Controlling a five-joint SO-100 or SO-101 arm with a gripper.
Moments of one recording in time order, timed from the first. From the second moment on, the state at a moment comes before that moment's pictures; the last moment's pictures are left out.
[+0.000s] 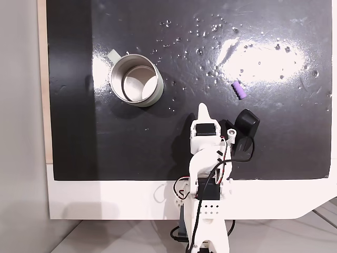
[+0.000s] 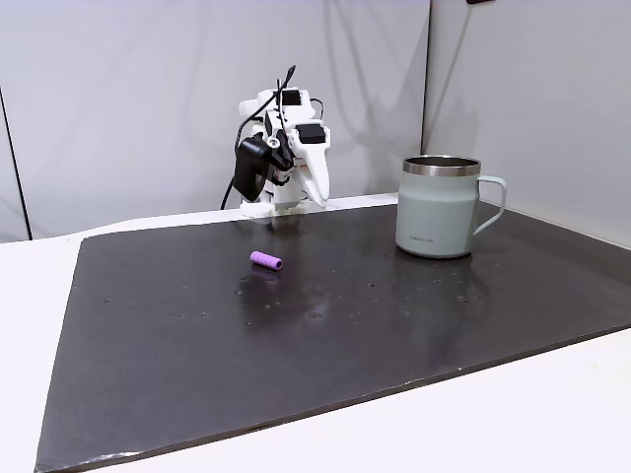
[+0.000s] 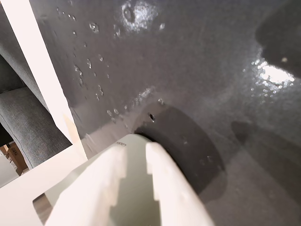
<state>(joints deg) 2.3 181.4 172.6 42.5 -1.5</state>
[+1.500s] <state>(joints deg) 18.0 107.3 97.3 77.1 19.3</state>
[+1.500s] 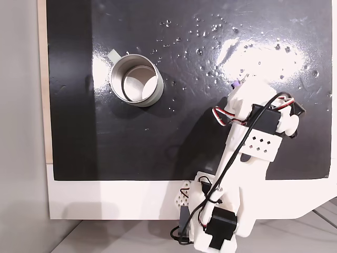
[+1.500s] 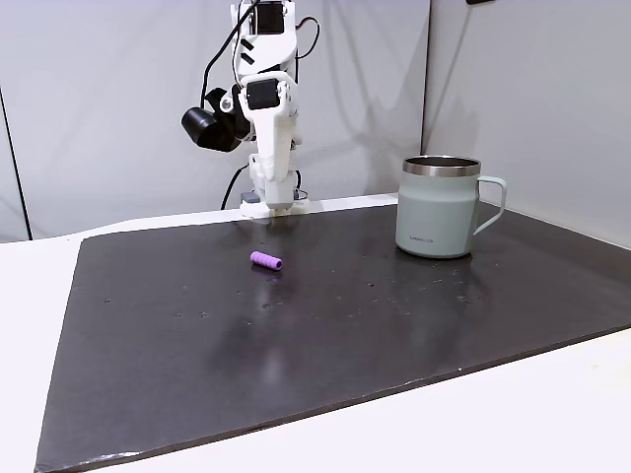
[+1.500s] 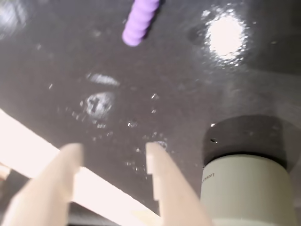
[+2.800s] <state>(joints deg) 22.5 69.8 83.1 74.2 24.1</state>
